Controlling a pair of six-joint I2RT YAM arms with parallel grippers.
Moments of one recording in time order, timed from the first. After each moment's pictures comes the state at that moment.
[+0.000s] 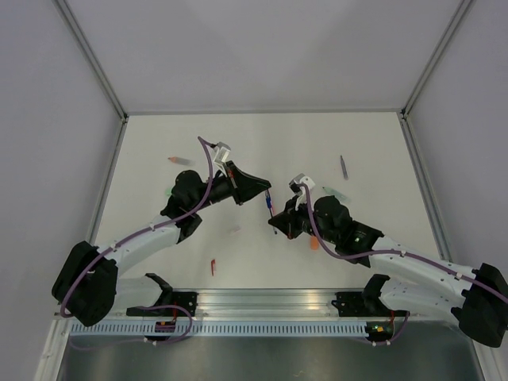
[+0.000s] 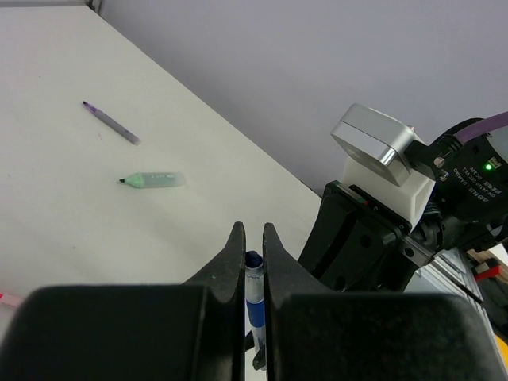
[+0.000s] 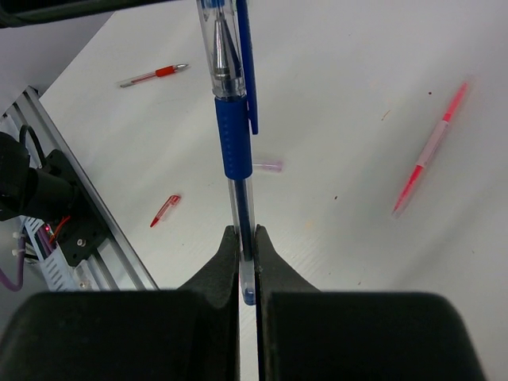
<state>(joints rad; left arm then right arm) -0.61 1.24 0.63 0.73 0.56 -0.65 0.89 1.00 0.59 0.09 -0.07 0.39</state>
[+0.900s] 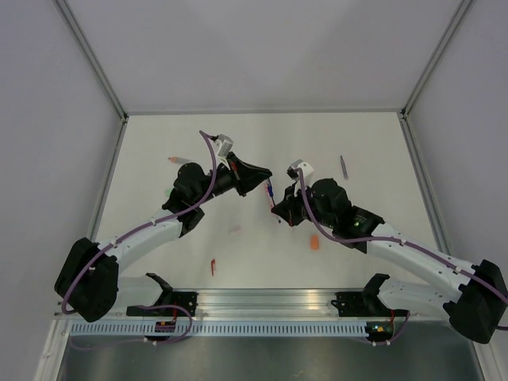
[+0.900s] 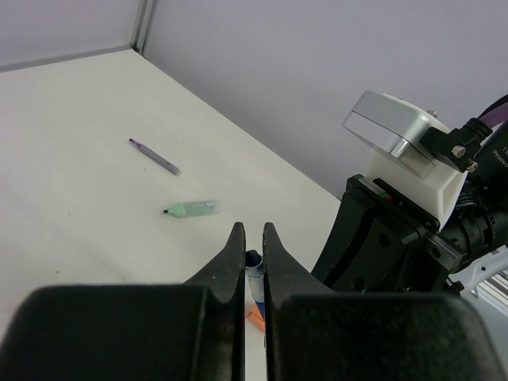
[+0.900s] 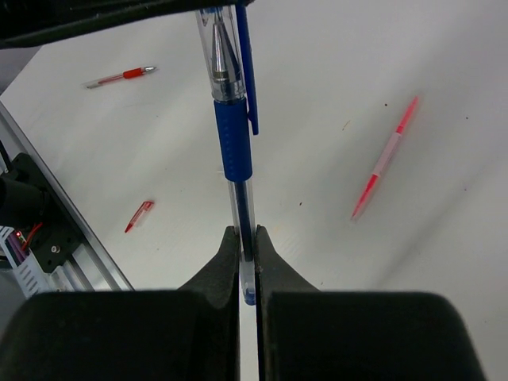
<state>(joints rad) -0.61 1.27 0.72 0.68 0.49 -0.52 0.80 1.07 0.76 -0.08 -0.09 0.31</state>
